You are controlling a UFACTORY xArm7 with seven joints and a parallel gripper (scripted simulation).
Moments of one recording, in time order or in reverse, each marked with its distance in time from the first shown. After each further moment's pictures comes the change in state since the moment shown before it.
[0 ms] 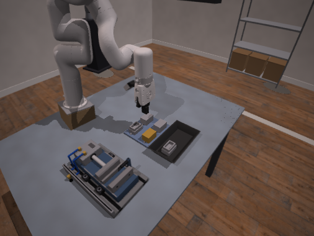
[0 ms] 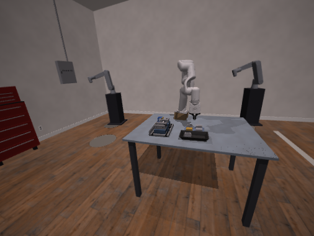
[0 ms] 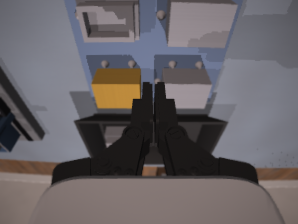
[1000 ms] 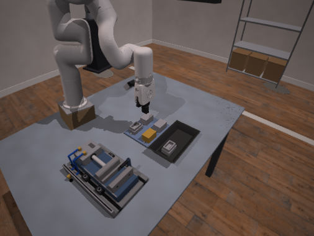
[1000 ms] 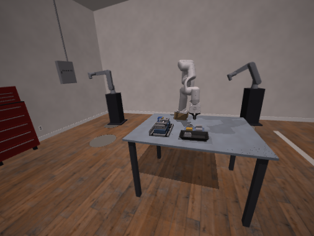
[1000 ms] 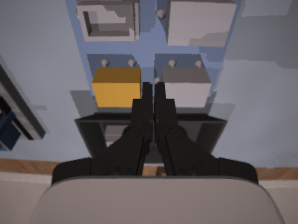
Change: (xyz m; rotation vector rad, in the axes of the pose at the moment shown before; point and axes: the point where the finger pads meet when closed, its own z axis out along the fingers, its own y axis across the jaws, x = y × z) arm 0.000 0.000 -0.002 0.000 0.000 0.000
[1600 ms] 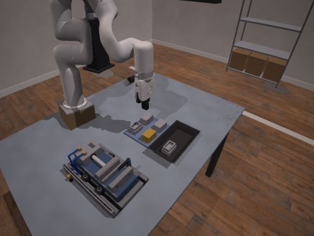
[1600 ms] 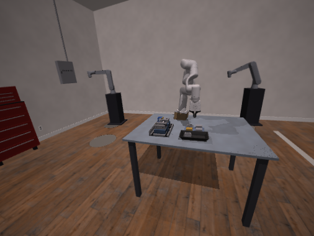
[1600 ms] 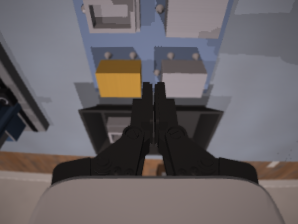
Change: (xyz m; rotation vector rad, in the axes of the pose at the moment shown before) arm 0.000 0.001 -0.021 0.003 0.003 0.000
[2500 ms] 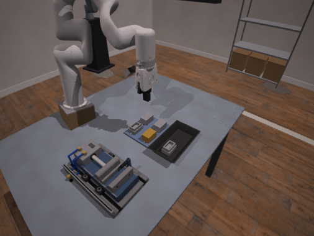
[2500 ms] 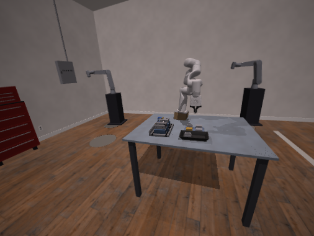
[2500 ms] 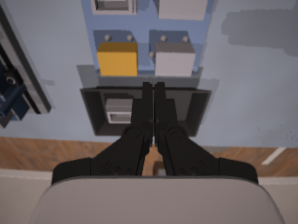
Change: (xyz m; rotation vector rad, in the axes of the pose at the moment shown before) arm -0.006 0.005 -0.048 -0.010 0.006 -0.014
